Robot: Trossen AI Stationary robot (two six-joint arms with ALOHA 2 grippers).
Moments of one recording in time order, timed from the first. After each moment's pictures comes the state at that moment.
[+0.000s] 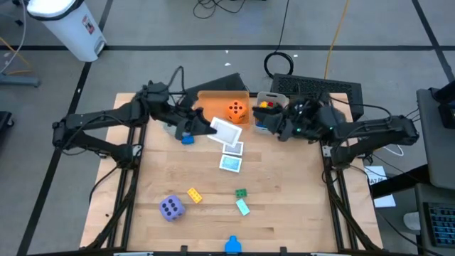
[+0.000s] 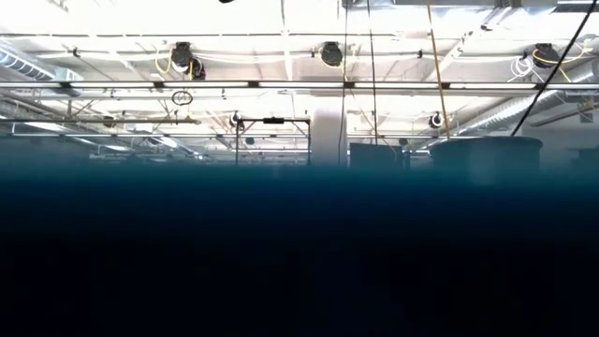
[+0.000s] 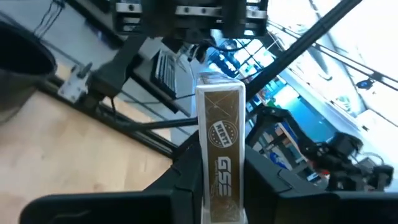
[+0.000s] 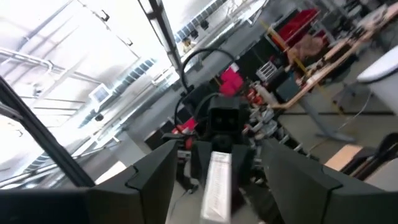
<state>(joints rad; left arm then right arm) 0.22 1.20 1.17 0.00 0.57 -0.73 0.07 1.13 1.04 0.42 0.28 0.69</state>
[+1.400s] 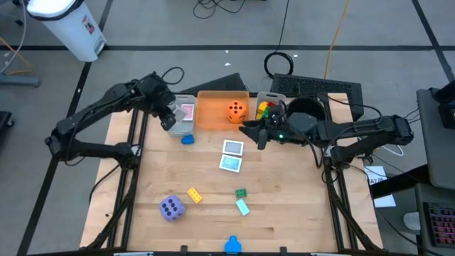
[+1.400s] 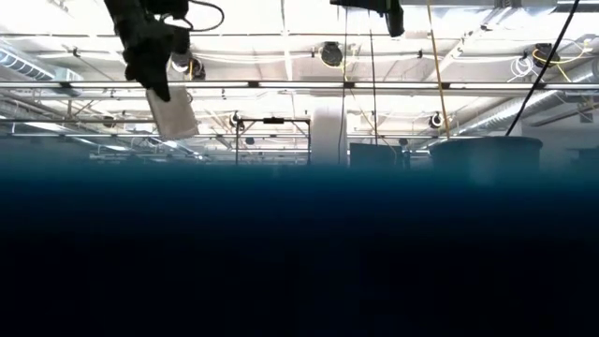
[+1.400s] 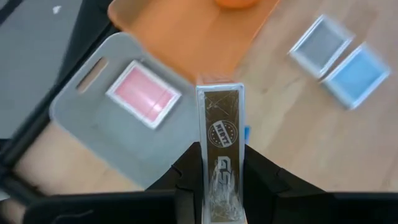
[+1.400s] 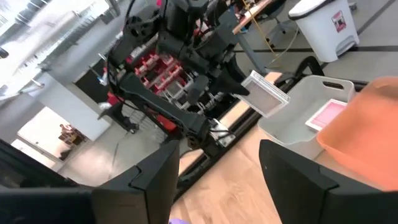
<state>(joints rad) 0.65 1.13 1.17 -1.09 0.09 0.03 0.05 1.23 1.04 0.11 0.29 0.75</state>
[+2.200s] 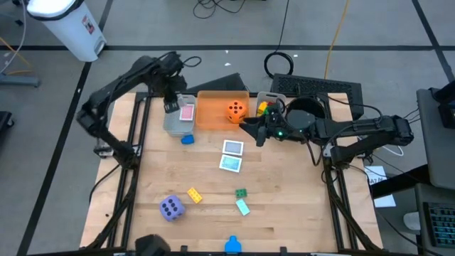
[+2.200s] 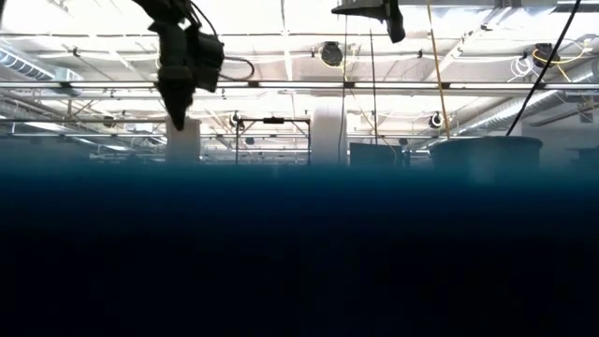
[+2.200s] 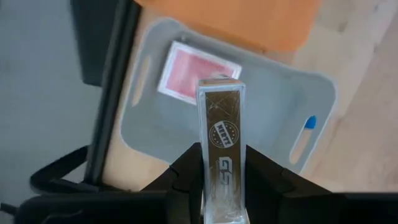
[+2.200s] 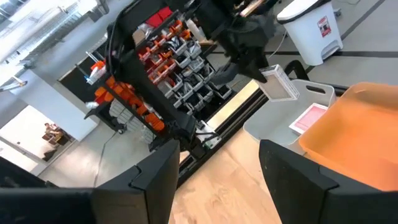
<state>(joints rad) 0.85 1.58 1.52 -1.36 0.06 0.52 0.01 1.23 1.04 0.08 0.29 0.72</state>
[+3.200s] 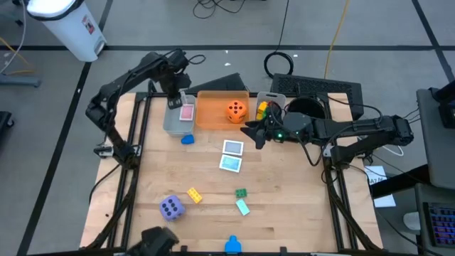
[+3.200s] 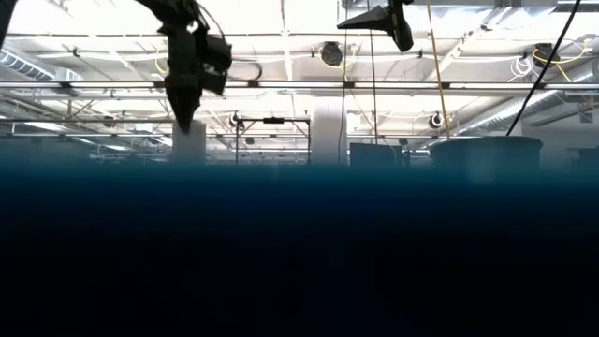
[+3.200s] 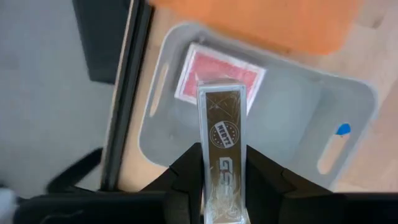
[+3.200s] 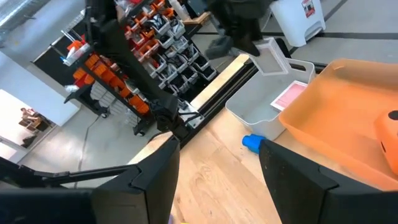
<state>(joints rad) 0.86 1.69 1.58 -1.35 0.02 0.56 0.01 1.23 1.04 -0.04 0.29 0.74</state>
